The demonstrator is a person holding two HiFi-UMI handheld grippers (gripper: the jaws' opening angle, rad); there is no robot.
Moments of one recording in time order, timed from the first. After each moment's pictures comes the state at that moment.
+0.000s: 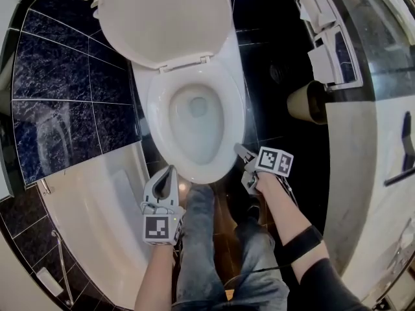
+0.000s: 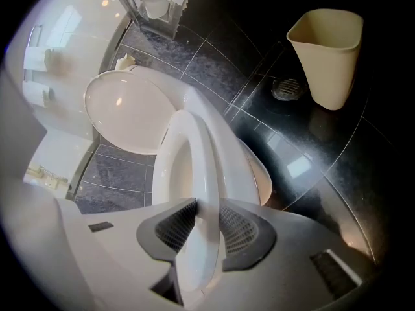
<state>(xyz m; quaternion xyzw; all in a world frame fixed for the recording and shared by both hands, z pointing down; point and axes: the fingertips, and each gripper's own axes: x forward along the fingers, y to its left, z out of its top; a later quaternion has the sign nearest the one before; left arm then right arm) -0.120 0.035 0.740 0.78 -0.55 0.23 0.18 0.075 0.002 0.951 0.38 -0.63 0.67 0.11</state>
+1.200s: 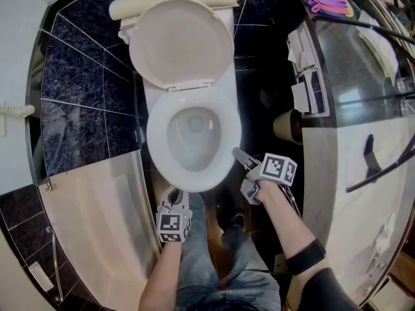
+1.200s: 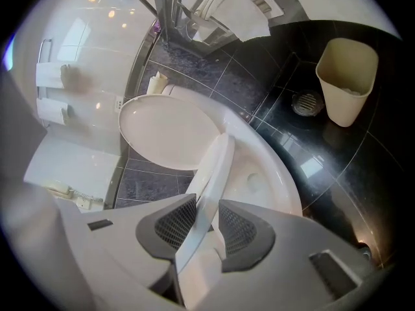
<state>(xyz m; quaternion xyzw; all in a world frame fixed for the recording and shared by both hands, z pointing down) -0.105 0.067 0.744 0.74 -0.56 0.22 0.29 0.063 -0.053 0.773 0.36 -0.64 0.67 0.08</state>
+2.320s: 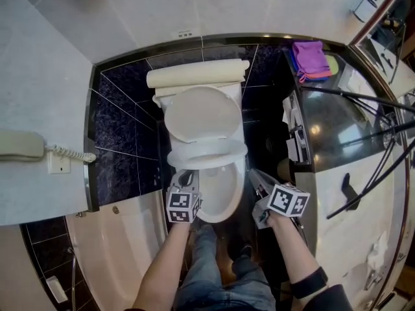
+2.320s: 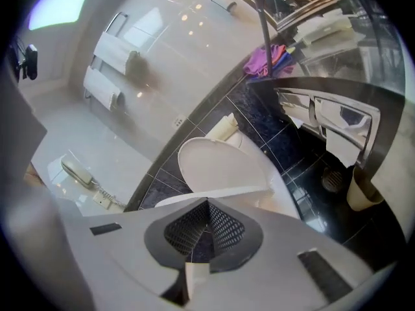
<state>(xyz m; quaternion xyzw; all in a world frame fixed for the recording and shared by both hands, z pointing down) -0.145 -0.144 0.583 0.77 -0.57 0.18 0.22 0.045 -0.154 0.540 0.41 -0.76 0.50 0.07</state>
